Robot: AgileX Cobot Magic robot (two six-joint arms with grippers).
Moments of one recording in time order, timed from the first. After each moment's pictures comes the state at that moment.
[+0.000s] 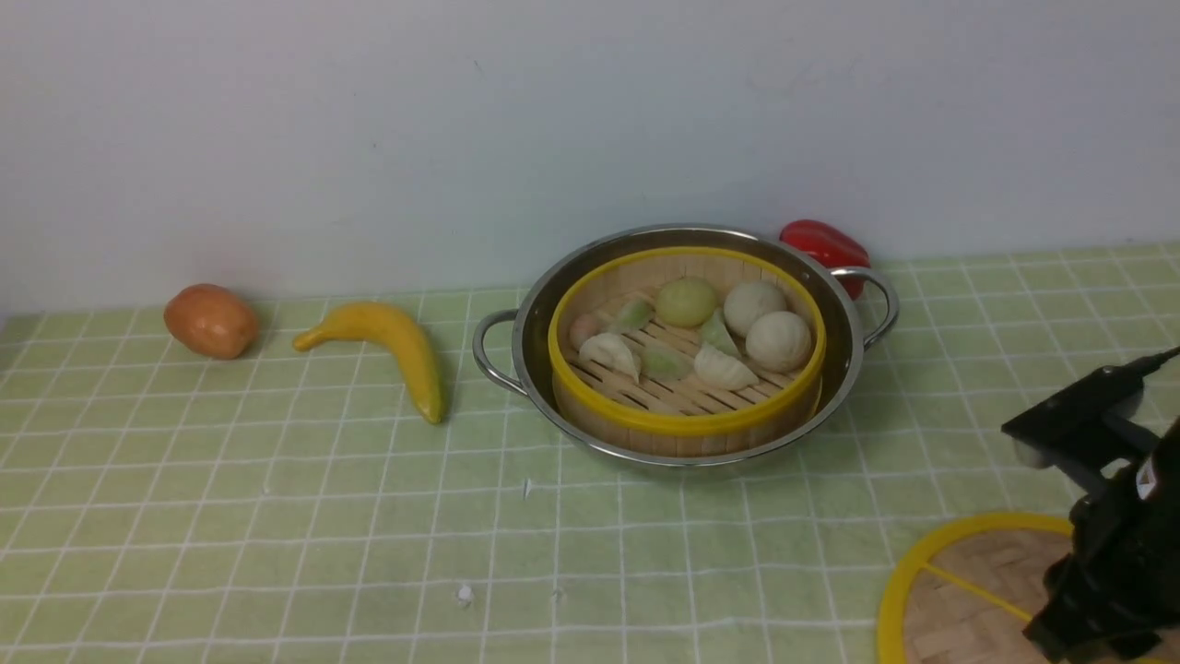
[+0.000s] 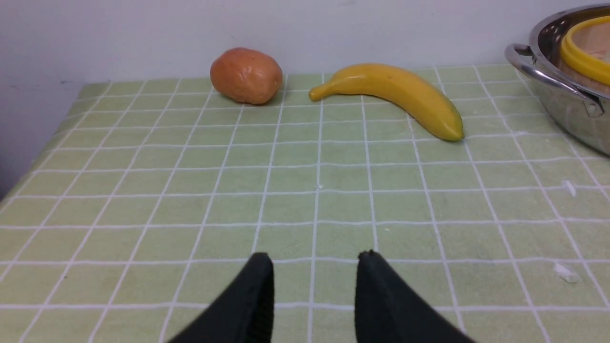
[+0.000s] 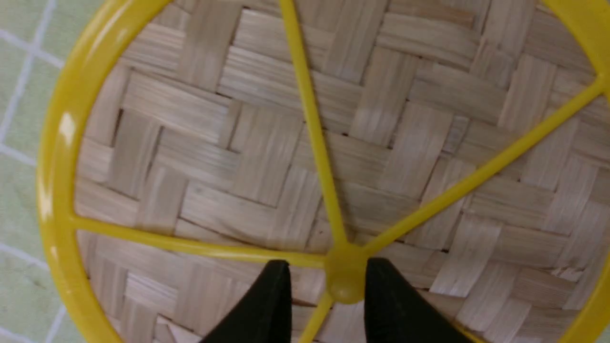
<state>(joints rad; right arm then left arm) 0.26 1.52 -0.81 0.00 0.96 -0.13 0.04 0.00 0.01 0.06 0.37 -0.03</state>
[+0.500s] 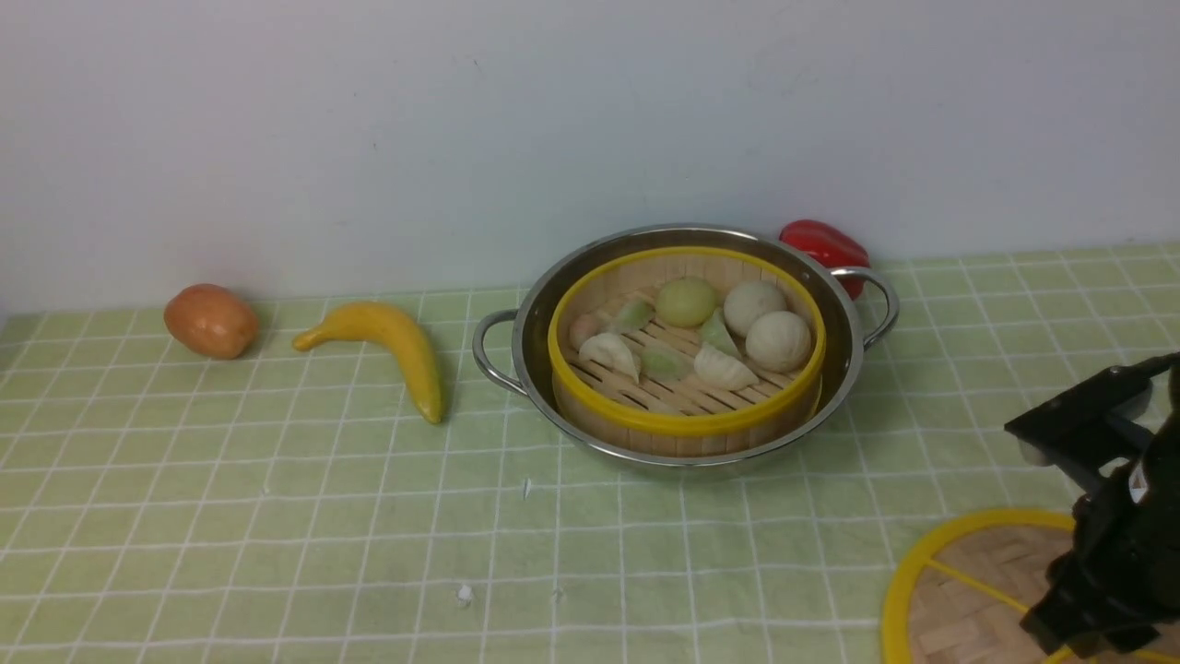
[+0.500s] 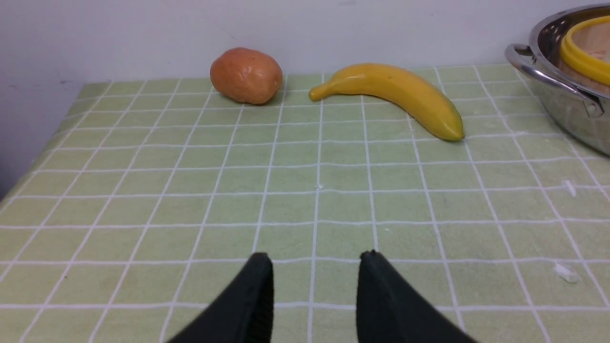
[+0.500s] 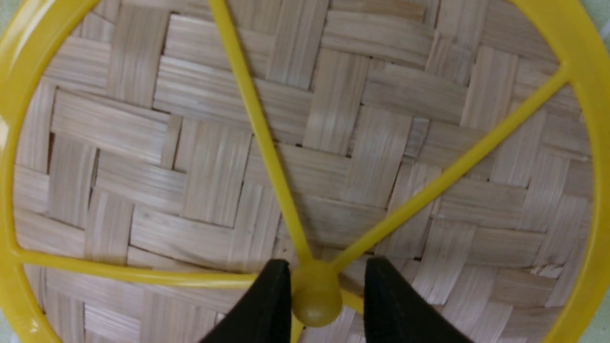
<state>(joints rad) 0.26 1.55 -0.81 -0.06 0.93 -0.05 0.04 0.00 0.01 0.06 0.37 -0.03</state>
